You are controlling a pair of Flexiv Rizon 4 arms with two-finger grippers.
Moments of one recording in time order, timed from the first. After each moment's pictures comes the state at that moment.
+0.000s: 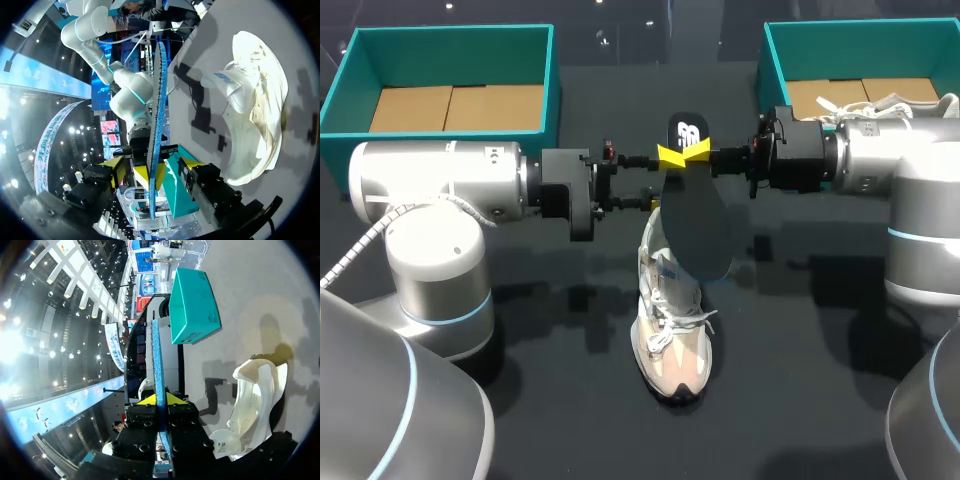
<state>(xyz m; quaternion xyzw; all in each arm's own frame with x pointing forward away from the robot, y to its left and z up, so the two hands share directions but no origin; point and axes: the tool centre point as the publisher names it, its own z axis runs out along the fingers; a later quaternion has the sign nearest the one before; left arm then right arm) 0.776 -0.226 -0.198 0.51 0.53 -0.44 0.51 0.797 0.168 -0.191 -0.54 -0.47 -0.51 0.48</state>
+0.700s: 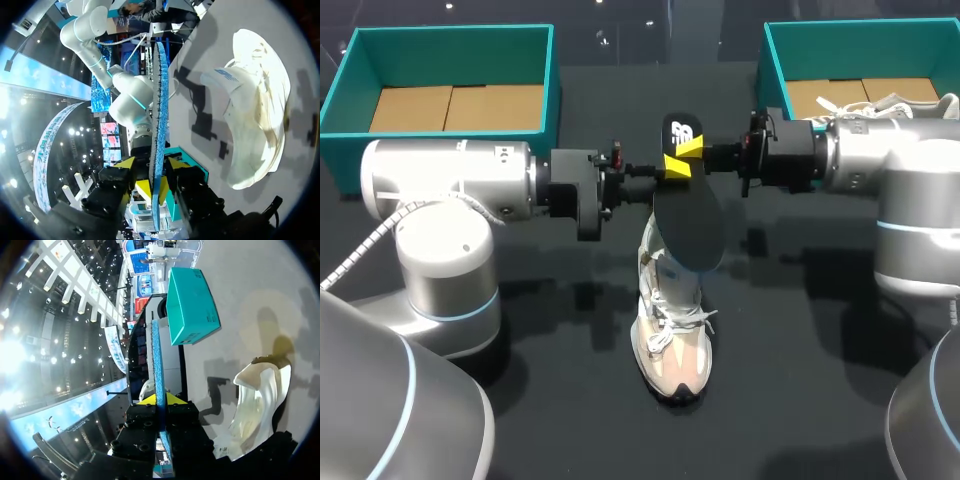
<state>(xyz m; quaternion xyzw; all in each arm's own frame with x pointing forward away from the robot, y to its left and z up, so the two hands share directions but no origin) 0.777 -0.235 -0.203 0.52 0.53 -0.45 0.50 0.812 0.175 -0.197 -0.55 -0.46 -0.50 0.49</state>
